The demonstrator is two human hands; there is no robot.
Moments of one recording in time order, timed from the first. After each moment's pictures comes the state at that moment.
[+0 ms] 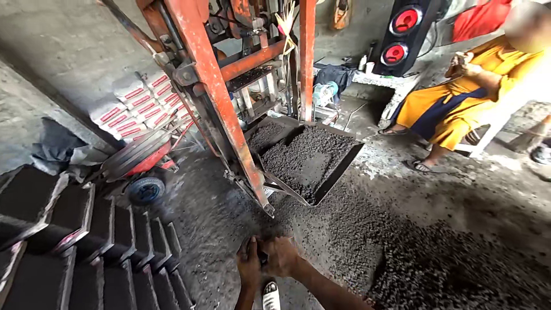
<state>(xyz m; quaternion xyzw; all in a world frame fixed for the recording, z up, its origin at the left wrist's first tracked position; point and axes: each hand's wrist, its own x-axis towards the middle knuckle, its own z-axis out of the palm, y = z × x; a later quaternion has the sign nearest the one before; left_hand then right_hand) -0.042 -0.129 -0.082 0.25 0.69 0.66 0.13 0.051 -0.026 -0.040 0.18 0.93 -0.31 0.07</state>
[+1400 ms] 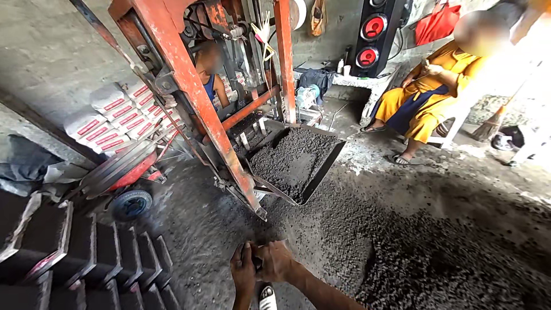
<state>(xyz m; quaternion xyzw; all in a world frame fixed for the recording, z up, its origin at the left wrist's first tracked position) -0.030 -0.128 -0.085 0.29 0.69 0.65 0.13 0.068 -0.029 -0.053 0.19 0.93 -0.31 0.05</state>
